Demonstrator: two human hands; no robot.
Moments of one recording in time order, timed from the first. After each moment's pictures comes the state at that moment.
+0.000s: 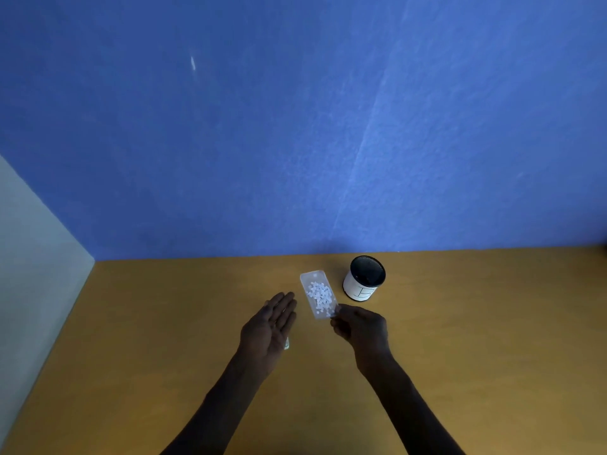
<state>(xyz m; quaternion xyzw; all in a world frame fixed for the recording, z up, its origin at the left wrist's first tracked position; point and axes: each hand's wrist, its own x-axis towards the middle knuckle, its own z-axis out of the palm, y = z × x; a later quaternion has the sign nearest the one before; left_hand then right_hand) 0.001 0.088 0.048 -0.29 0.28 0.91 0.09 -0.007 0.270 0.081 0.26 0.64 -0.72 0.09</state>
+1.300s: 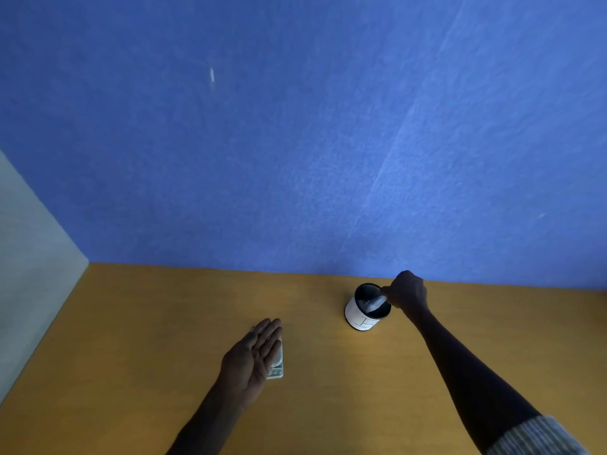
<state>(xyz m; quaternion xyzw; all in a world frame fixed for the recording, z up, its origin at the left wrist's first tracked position) -0.007 0.066 0.025 -0.31 0.24 0.92 0.08 -0.187 0.349 0.091 0.16 0.96 -0.21 0.07</state>
